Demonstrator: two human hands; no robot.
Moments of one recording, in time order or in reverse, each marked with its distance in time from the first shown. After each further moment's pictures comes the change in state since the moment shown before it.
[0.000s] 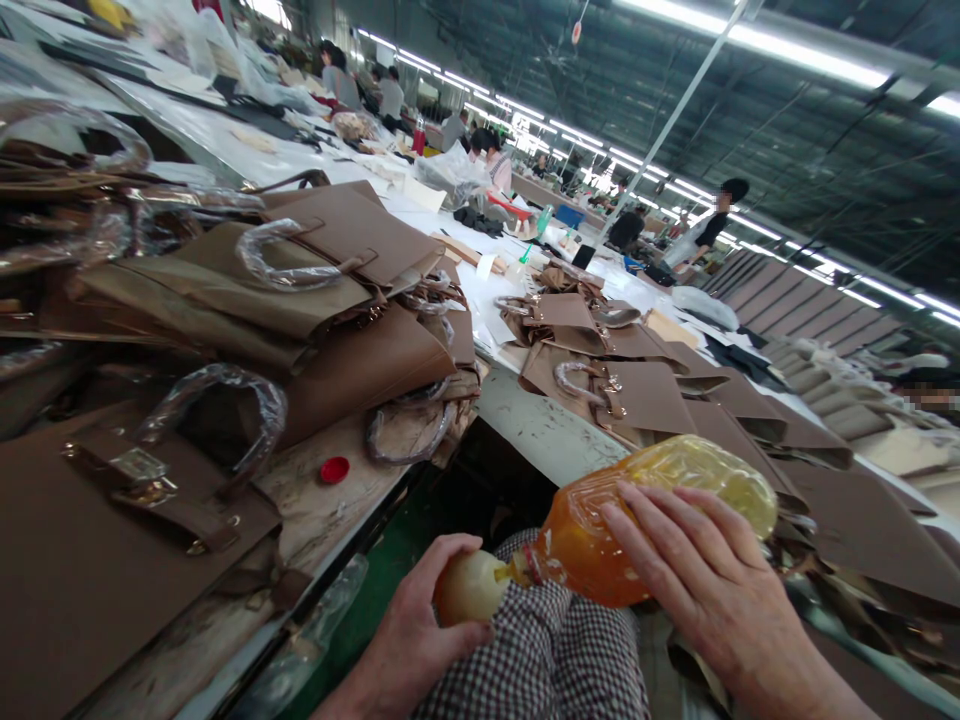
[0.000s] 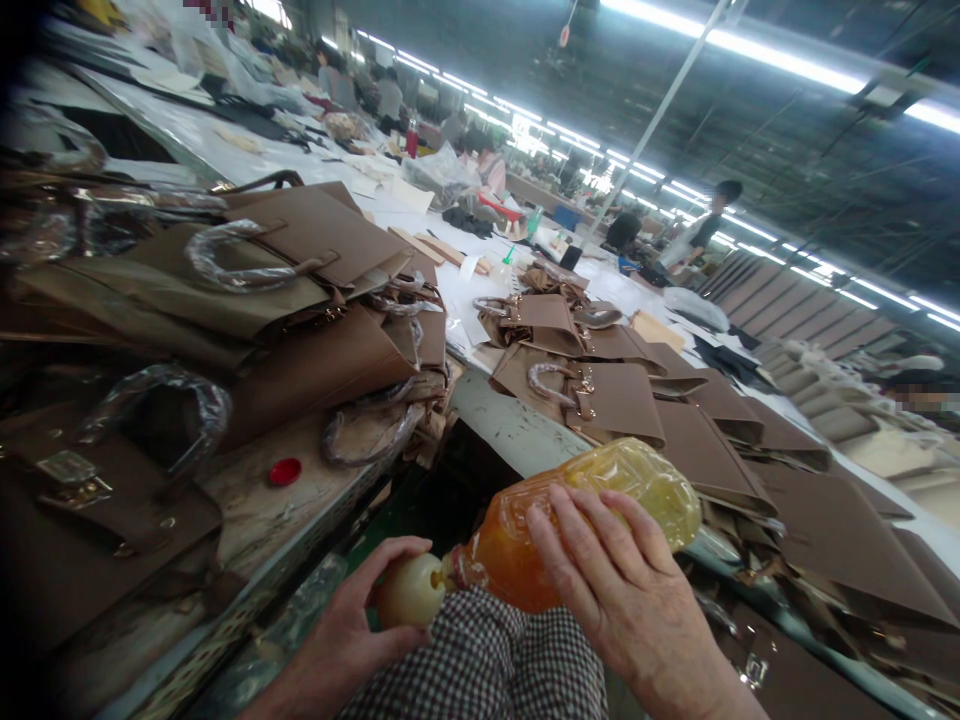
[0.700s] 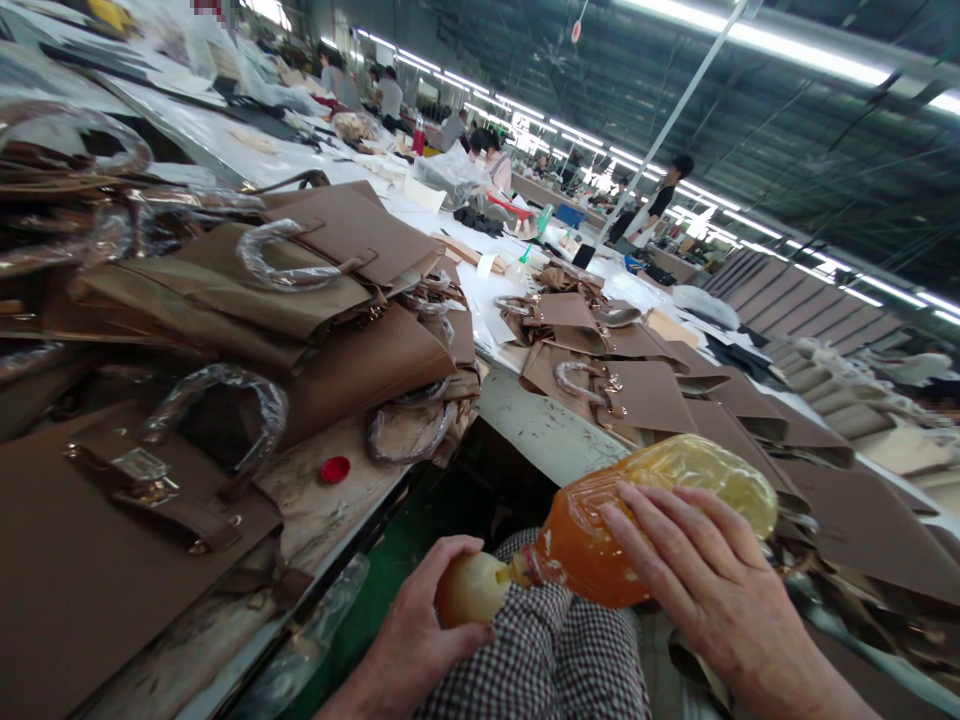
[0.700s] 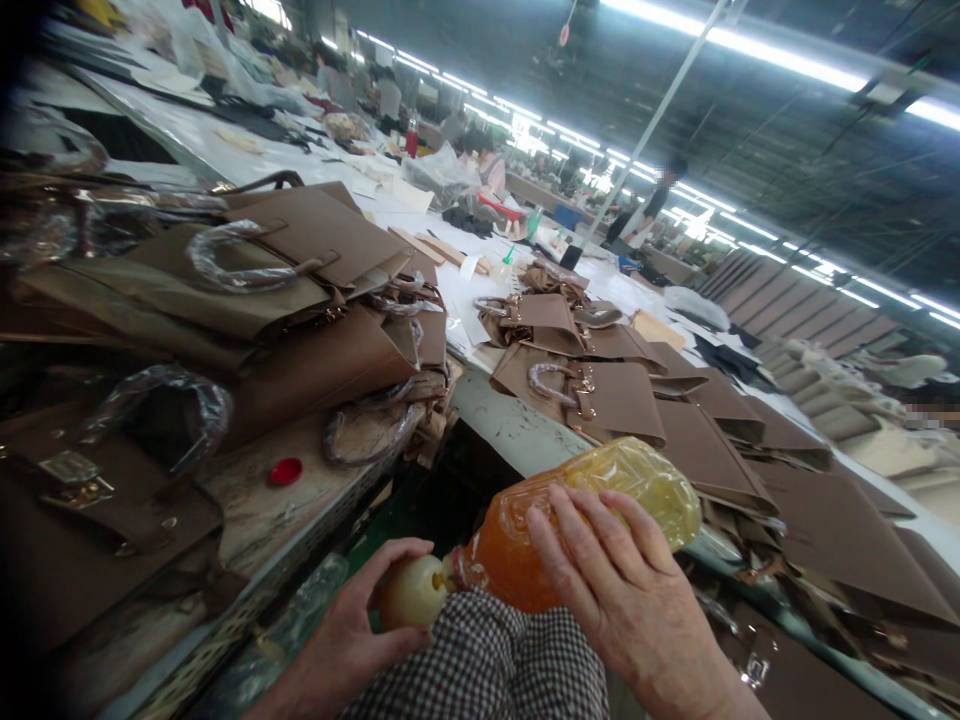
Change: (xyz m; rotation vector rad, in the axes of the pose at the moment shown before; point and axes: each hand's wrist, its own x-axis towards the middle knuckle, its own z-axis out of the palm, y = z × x) left_hand -0.001 0.002 0.001 0.031 0.006 -0.012; right_hand 0.000 -0.001 -0.001 -0.009 0.002 -0.006
